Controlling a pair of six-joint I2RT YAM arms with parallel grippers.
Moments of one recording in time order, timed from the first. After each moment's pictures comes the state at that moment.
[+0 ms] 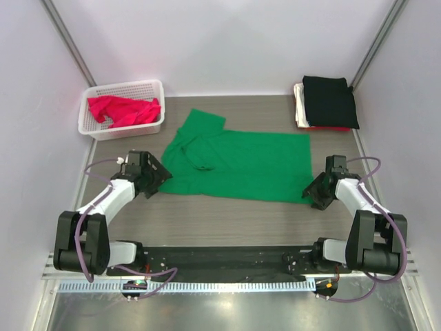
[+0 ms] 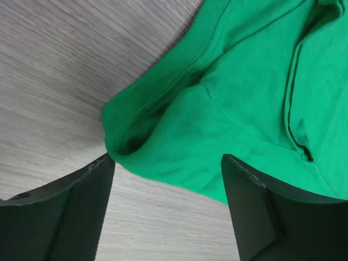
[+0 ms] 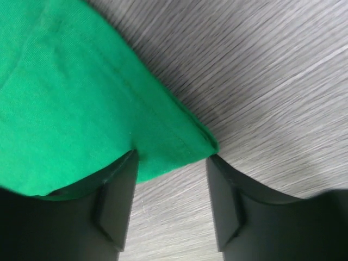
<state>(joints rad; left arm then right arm) -0.11 1.28 0.64 -0.31 0.02 -0.87 -0.15 1.26 0.61 -0.58 -0.03 0.68</state>
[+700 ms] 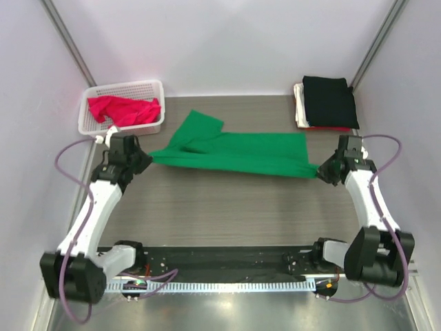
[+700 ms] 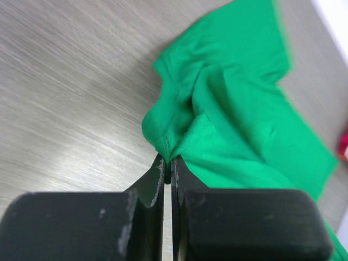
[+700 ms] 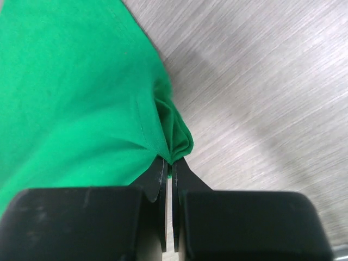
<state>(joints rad) -0.11 1.15 0.93 -0.52 -0.14 -0.82 -0.17 1.23 0.89 -0.67 0.02 0.68</state>
